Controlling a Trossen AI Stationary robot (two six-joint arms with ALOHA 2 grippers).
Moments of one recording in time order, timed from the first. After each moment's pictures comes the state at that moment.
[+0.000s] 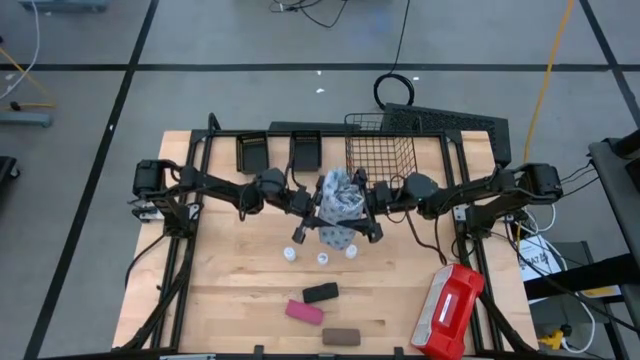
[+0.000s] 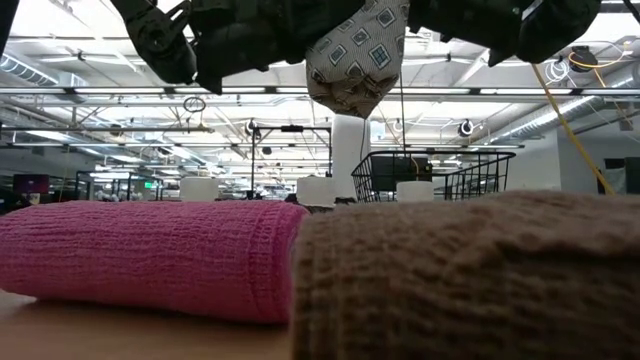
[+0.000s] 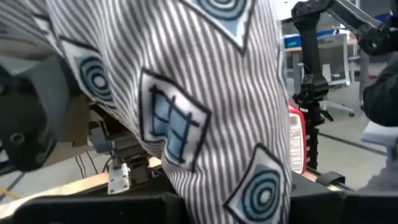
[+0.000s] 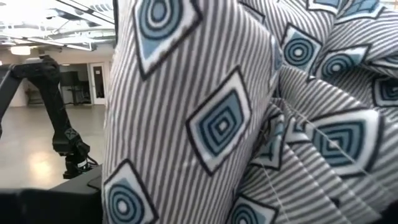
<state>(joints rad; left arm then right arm) 0.07 1.71 0.85 0.99 0.57 0.13 -0.03 1.41 0.66 1.02 -0.23 0.09</state>
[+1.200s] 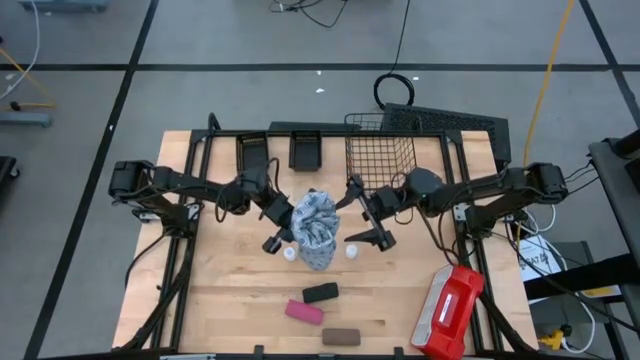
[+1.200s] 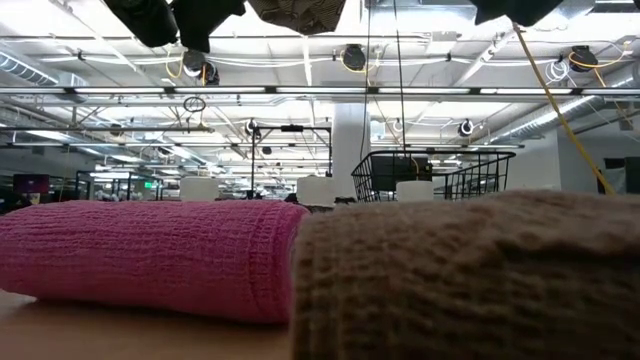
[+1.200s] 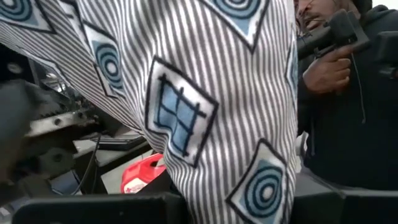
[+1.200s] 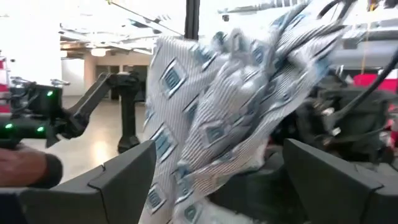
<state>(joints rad) 0.03 1.54 0.84 0.91 0.80 0.15 0.02 1.37 0.82 0.86 -0.45 0.06</state>
